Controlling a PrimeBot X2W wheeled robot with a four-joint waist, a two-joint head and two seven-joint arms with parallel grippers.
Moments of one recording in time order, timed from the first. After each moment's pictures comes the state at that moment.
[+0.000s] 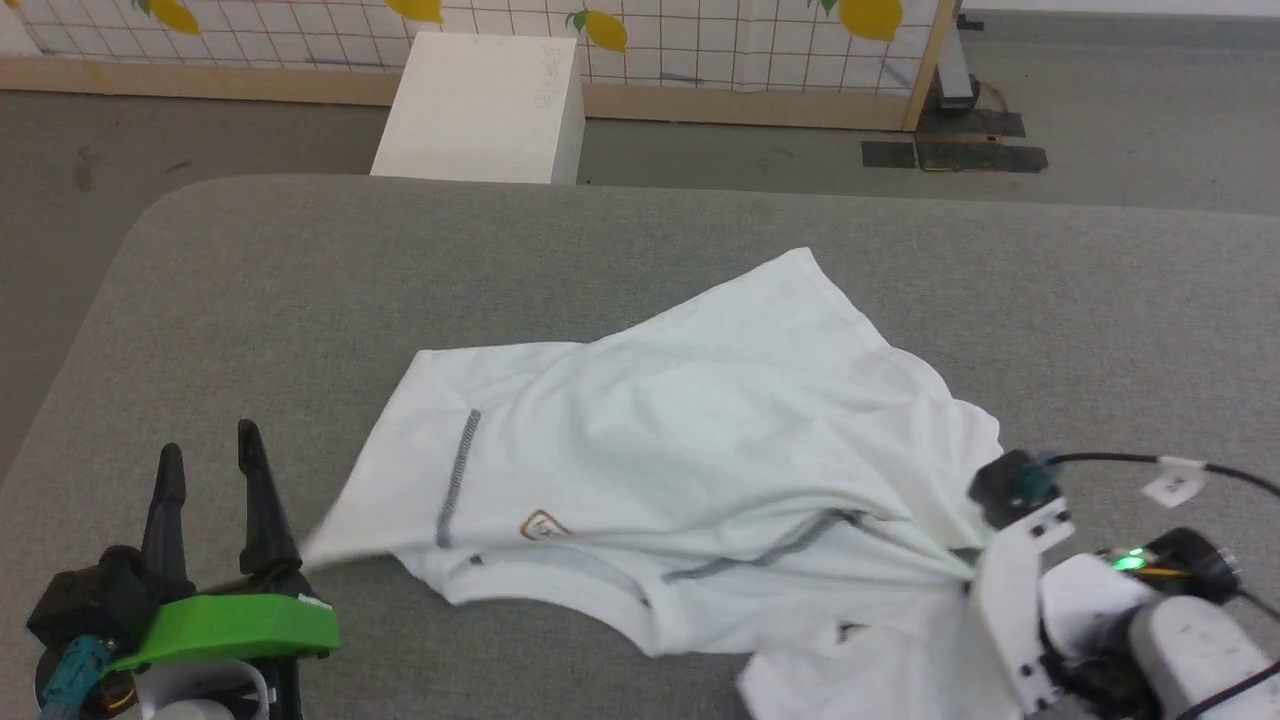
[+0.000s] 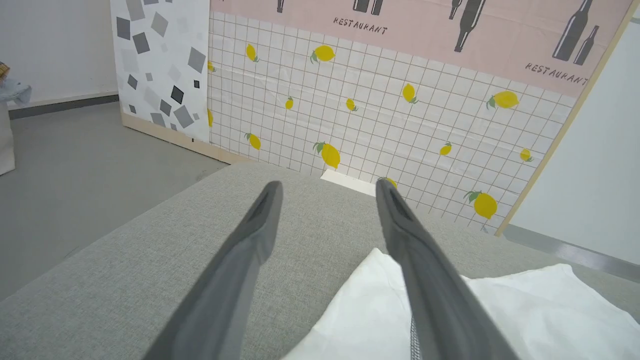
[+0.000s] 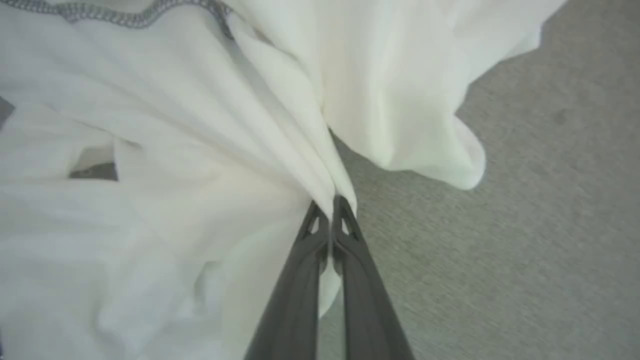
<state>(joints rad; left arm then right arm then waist) -0.01 0.06 0.18 0.01 -0.30 -0.05 -0.26 -0.16 -0.34 0.32 0.10 0.31 0.13 0.86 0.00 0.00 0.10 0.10</state>
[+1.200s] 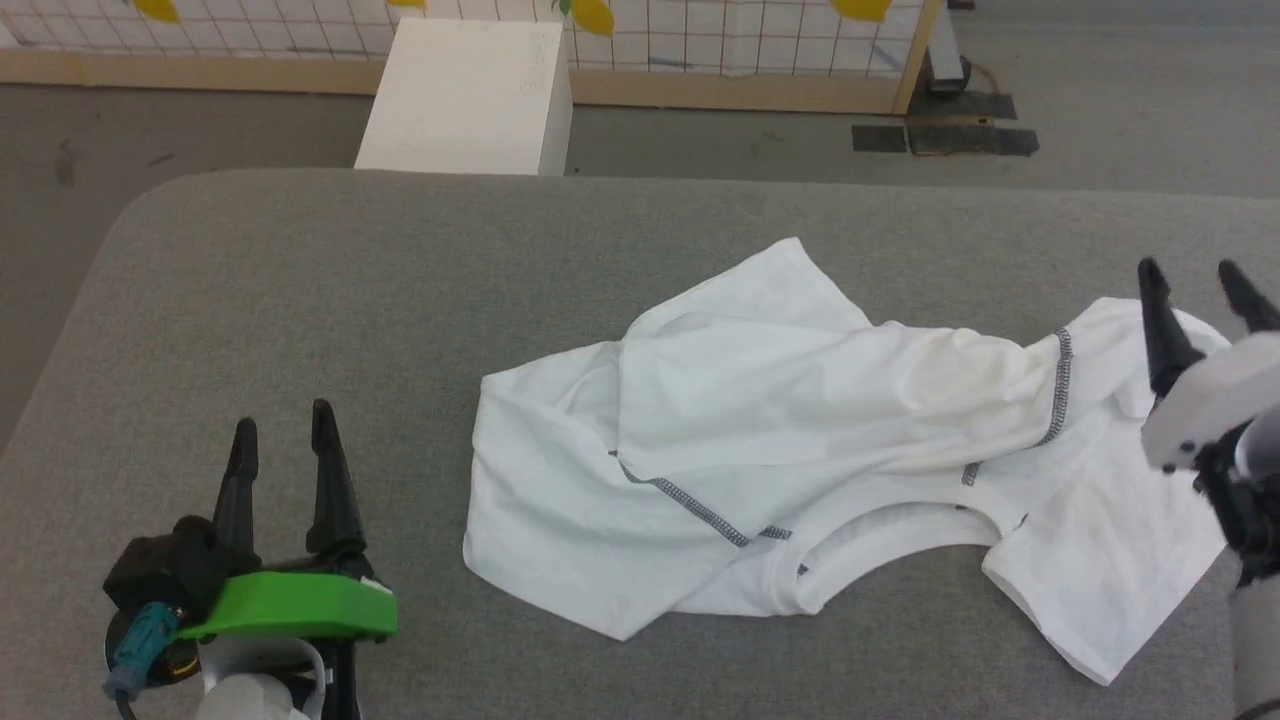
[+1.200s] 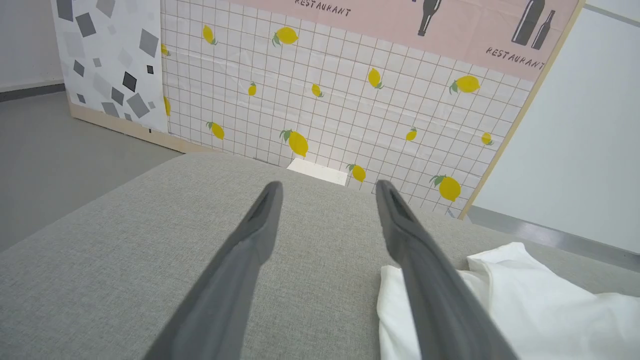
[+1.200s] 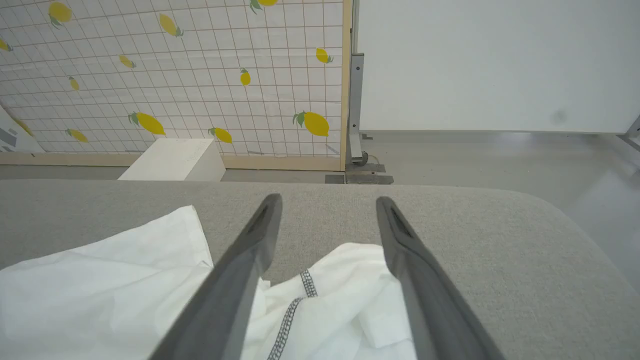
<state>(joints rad) -0.05 0.05 0.08 0.04 -0.31 -0.04 -0.26 -0.40 -0.23 -0.19 0.26 0.19 0.13 0.22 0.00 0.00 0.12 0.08</state>
